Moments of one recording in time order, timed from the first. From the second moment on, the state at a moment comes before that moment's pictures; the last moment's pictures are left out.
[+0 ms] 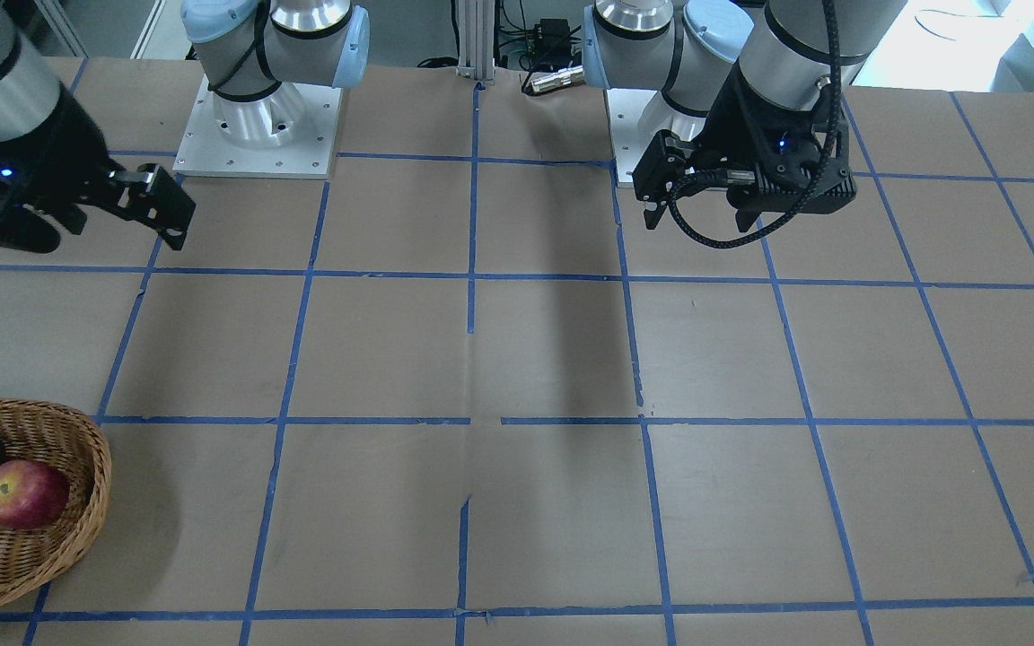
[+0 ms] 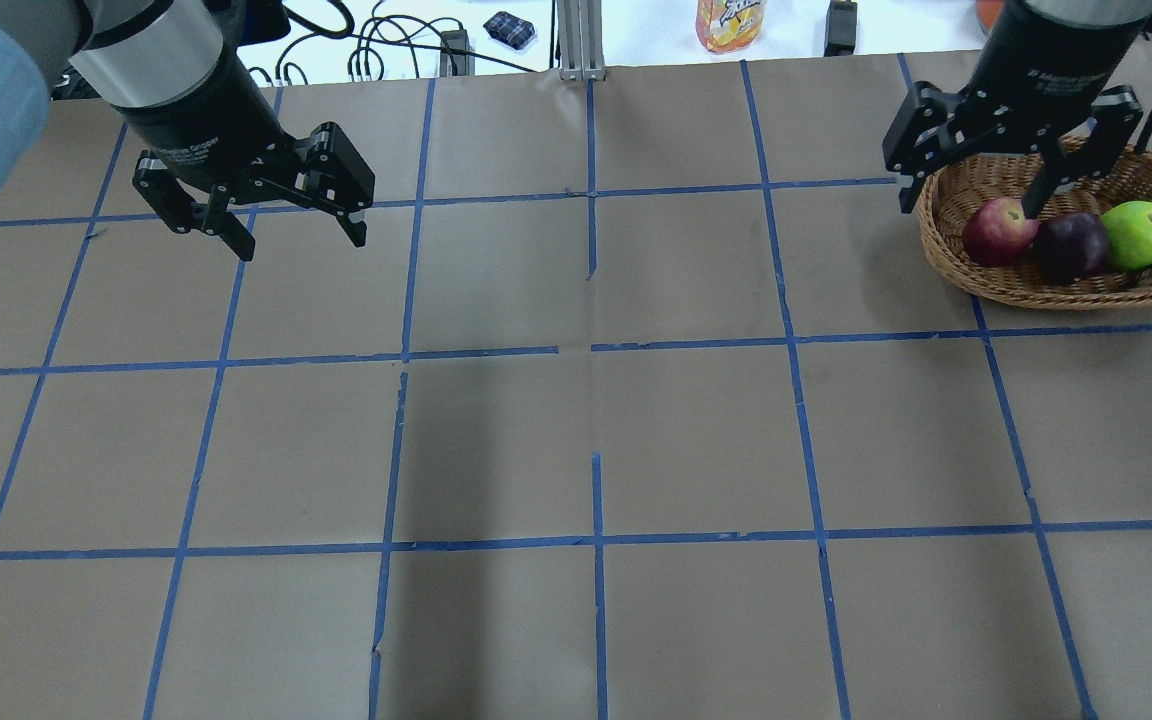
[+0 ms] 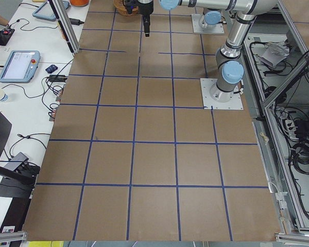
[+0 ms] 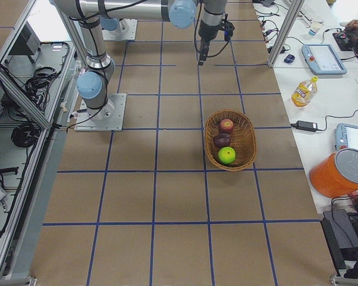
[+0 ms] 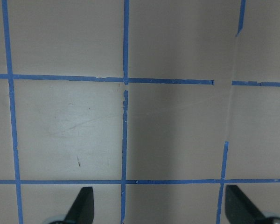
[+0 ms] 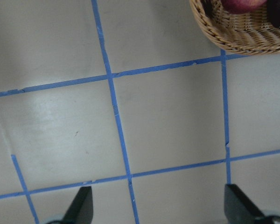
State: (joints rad) left arm -1.59 -1.59 -1.51 -1.65 1.50 -0.06; right arm 1.50 -1.51 1.48 -1.41 -1.61 0.09
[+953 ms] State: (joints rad) left arm -1.58 -1.59 -1.51 -1.65 1.50 -0.06; right arm 1.57 -1.56 1.53 -1.42 -1.60 0.09
